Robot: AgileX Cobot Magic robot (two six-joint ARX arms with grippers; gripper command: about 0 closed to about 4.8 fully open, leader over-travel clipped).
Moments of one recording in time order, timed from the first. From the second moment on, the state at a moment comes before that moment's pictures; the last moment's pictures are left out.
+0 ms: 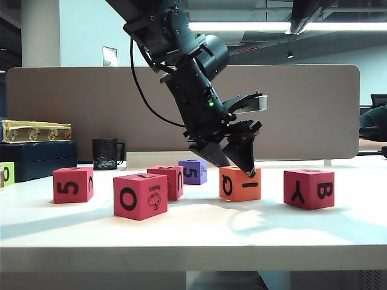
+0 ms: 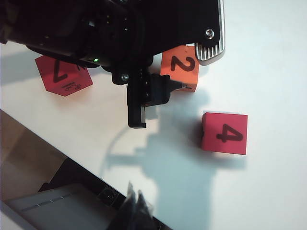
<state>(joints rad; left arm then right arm) -0.67 2.16 1.73 -0.47 0.18 0.27 0.47 1.41 1.55 -1.14 -0.15 -0.03</state>
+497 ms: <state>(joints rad) -0.67 2.15 1.73 -0.47 0.02 0.00 0.47 1.41 1.55 -1.14 -0.15 -0.05</state>
